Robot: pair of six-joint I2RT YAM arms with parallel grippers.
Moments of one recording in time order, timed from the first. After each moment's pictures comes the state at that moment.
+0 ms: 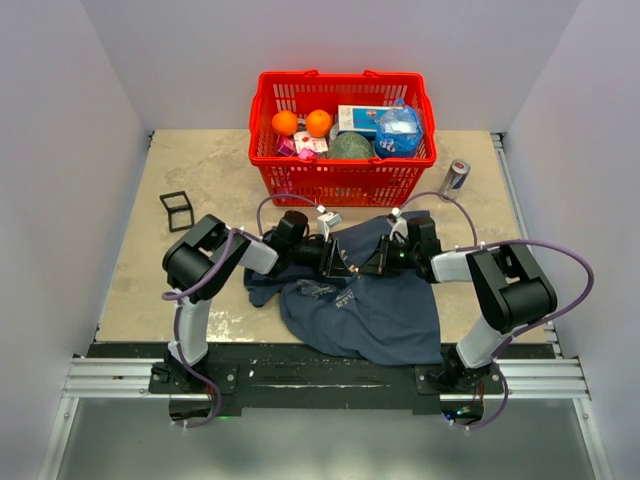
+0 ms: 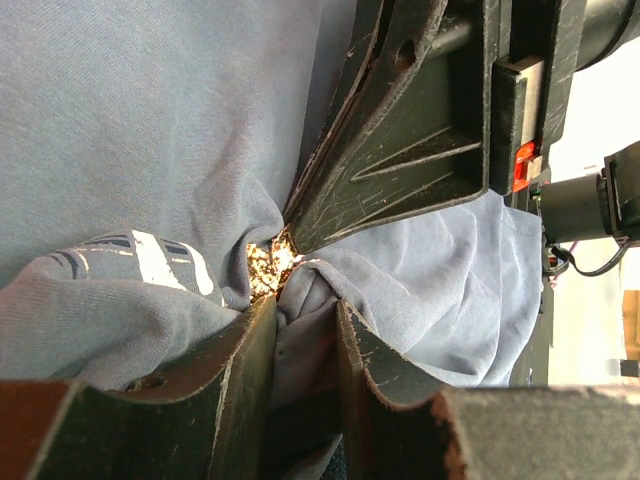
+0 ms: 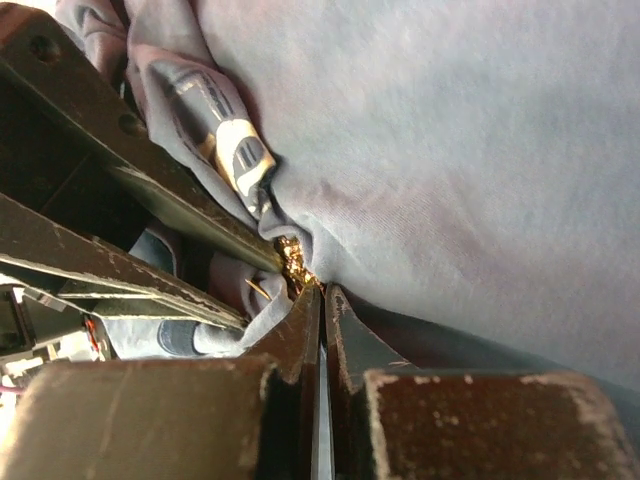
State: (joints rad) left arm -0.62 2.03 0.89 0.59 0.80 -0.44; right arm 0.30 1.66 0.56 0.33 -0.61 0.56
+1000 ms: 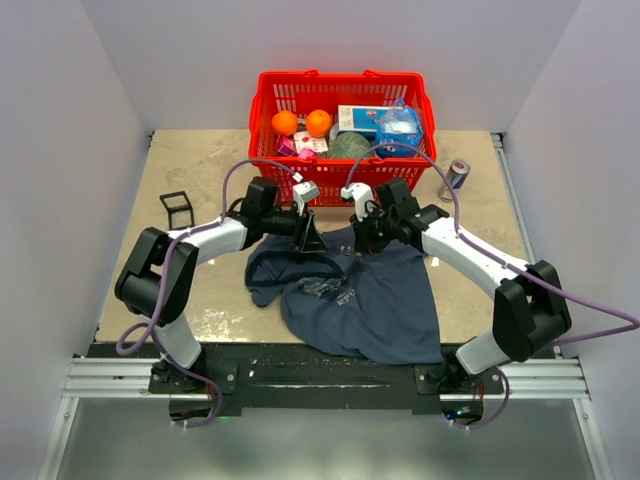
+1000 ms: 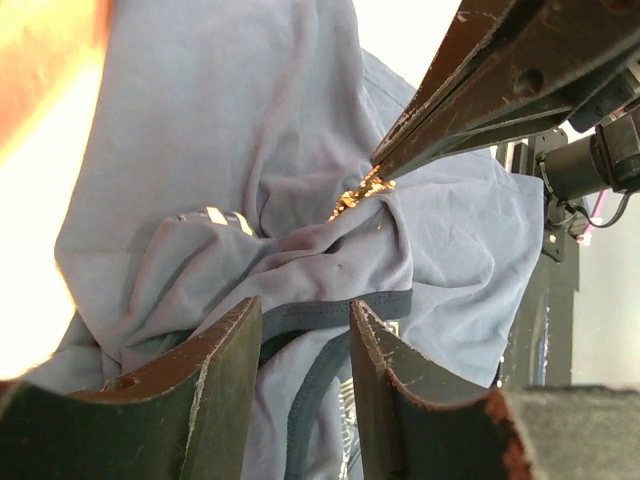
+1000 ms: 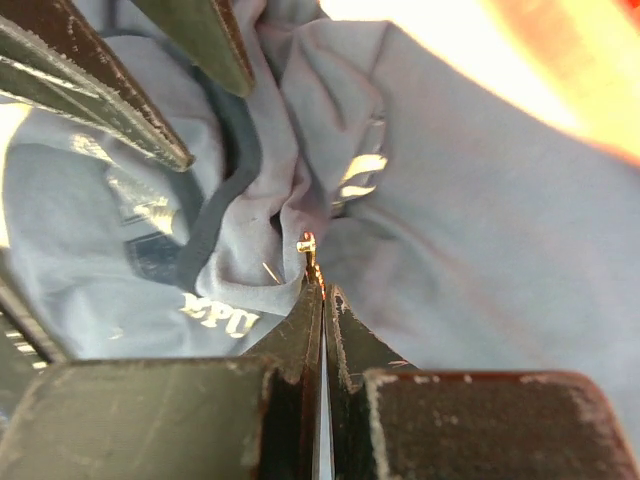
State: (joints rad) left arm -0.44 1.75 0.99 0.11 0.91 -0.07; right arm 0.50 1.50 1.06 -0.47 -0.34 -0.14
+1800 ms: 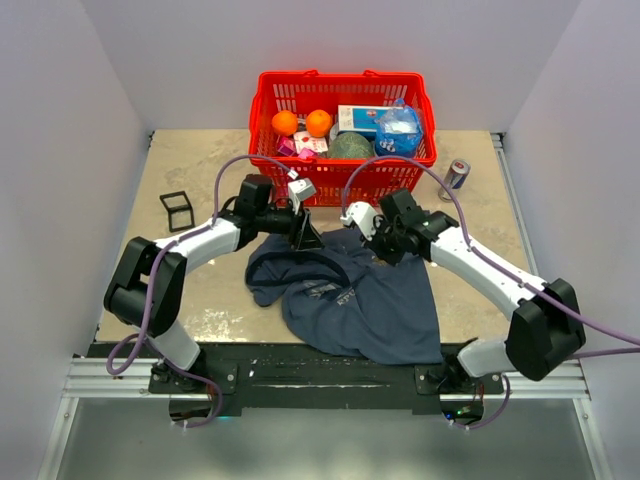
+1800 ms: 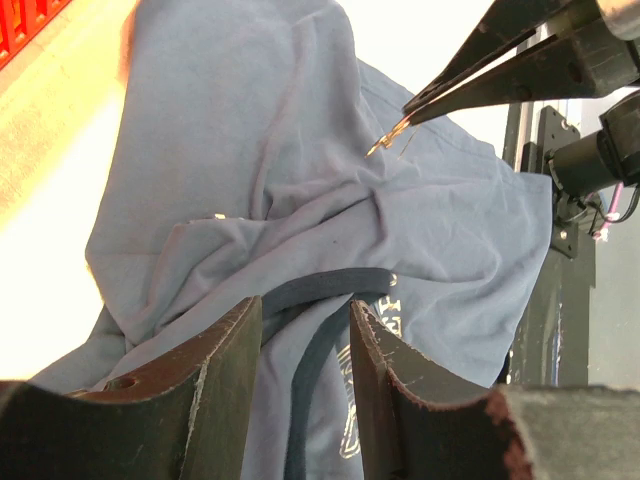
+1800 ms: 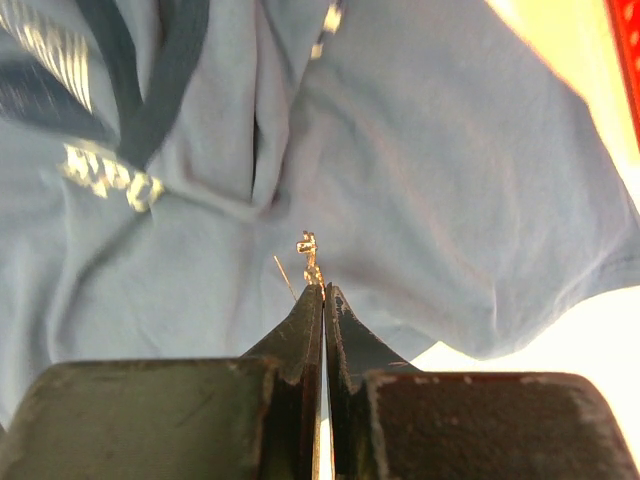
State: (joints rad) left arm -0.43 1.66 0.98 0.06 0.89 -0.01; right arm 0.56 1.40 1.06 -0.68 -0.11 -0.47
